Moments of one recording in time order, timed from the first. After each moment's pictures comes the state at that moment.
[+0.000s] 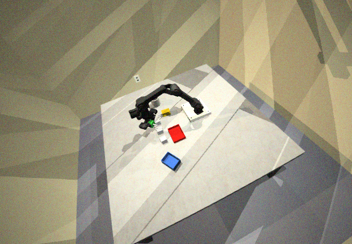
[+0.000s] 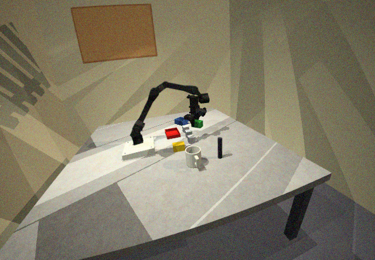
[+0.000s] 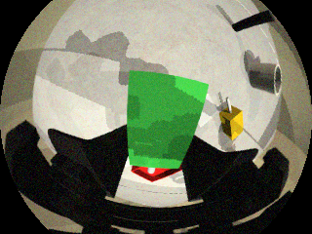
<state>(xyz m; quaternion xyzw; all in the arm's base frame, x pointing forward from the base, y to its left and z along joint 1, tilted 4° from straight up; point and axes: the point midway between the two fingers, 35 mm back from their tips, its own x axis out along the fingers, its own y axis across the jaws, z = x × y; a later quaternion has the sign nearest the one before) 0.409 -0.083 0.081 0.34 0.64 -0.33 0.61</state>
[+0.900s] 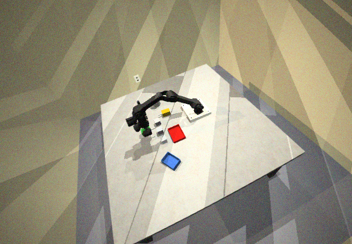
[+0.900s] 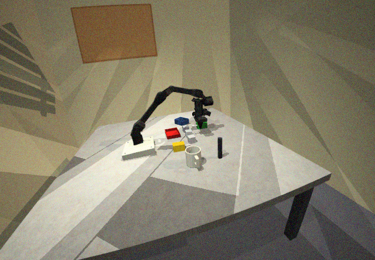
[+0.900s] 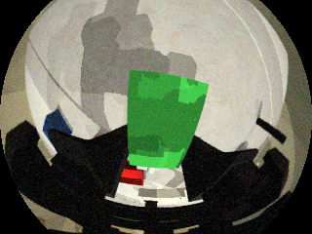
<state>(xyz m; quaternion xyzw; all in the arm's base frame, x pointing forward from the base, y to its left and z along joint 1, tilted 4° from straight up) 0.454 -0.062 0.051 0.09 0.71 -0.06 0.69</state>
